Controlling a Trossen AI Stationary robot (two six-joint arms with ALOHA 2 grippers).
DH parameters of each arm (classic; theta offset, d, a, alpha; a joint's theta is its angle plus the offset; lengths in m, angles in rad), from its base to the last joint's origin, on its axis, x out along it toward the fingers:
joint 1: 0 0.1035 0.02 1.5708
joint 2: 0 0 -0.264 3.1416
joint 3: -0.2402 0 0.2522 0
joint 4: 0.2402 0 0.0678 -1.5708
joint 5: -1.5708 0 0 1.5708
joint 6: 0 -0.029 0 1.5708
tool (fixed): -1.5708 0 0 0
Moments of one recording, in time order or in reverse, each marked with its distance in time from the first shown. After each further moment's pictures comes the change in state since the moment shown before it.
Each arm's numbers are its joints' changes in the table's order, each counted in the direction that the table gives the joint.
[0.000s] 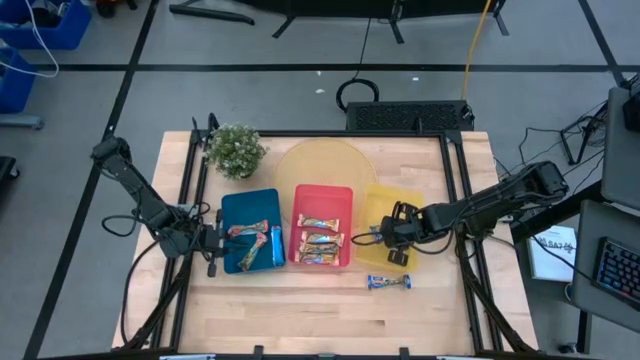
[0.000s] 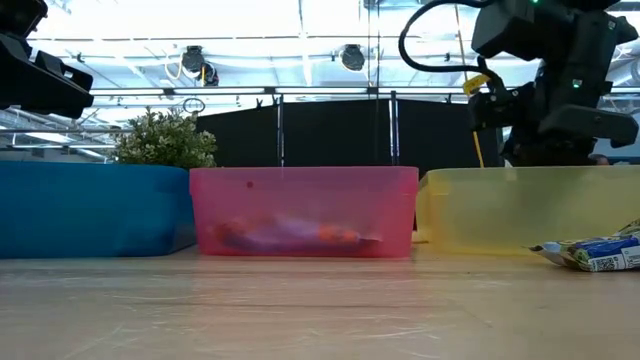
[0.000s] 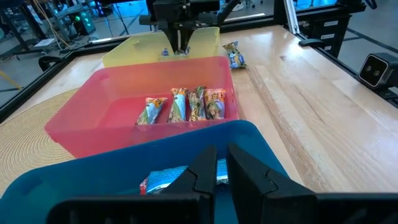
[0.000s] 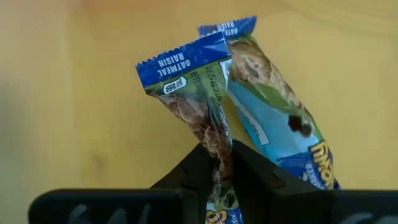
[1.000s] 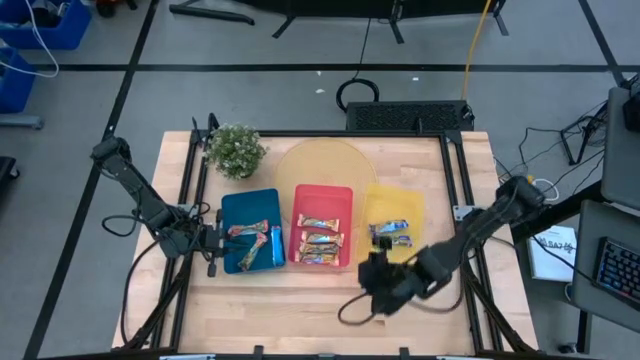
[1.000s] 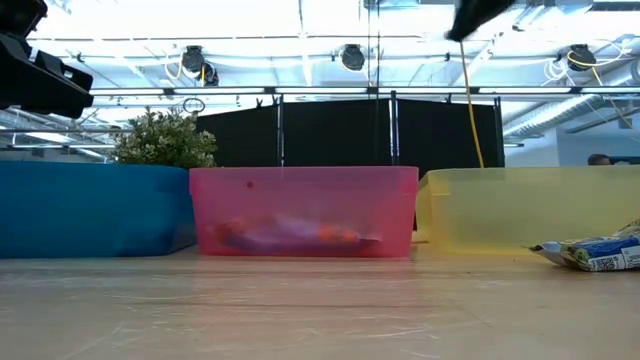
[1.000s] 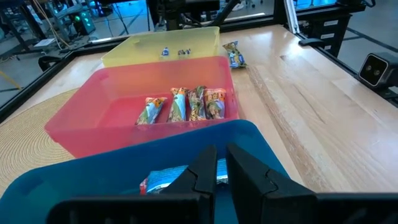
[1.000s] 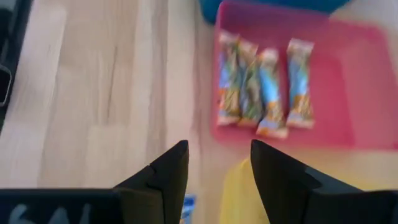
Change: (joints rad) left arm 0.000 0.000 0.000 0.001 0.000 0.000; right arm 0.366 -0.266 -0.665 0.190 0.314 0.046
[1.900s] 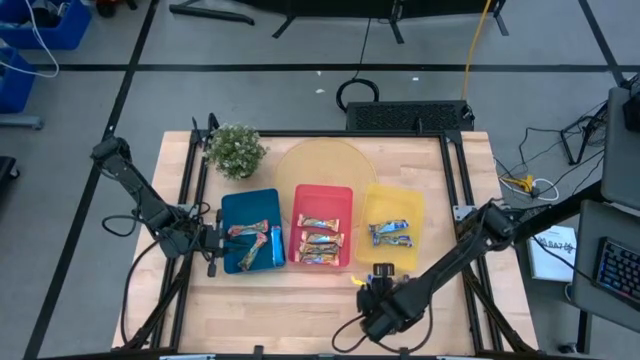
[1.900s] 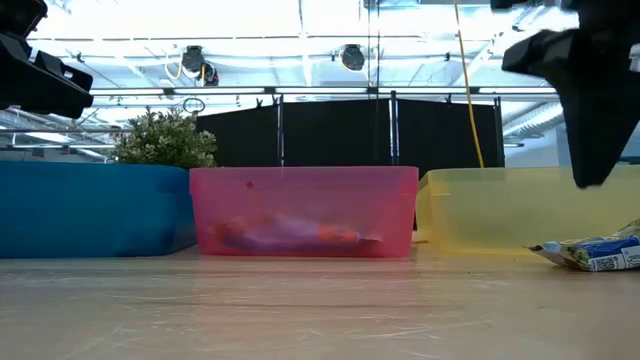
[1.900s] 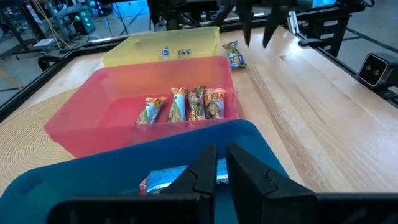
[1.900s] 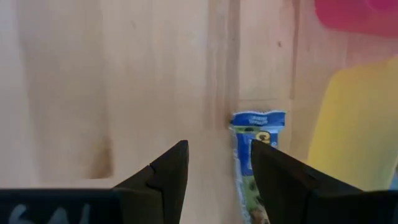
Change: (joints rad) left arm 0.000 0.000 0.000 0.000 0.001 0.001; right arm 0.093 -0.334 -0.128 0.250 -0.238 -0.210
